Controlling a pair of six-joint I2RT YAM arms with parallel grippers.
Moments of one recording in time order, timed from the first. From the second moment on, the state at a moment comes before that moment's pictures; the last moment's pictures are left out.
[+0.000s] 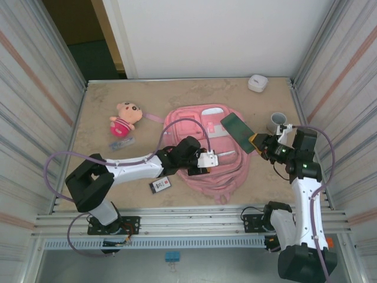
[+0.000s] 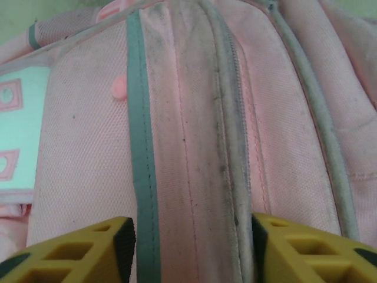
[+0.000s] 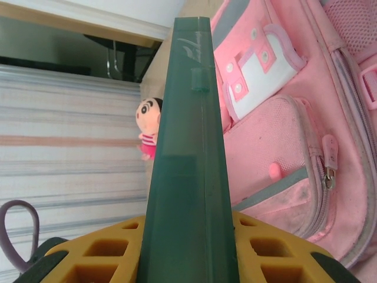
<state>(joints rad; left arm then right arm) -0.98 1.61 0.93 -0.05 0.08 0.59 -0.20 0.76 0.72 -0.60 -0.85 0.77</state>
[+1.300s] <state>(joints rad) -0.81 1.44 1.01 0.02 0.04 -0.02 -0.18 0.33 0.65 -0.94 -0.84 0.99</state>
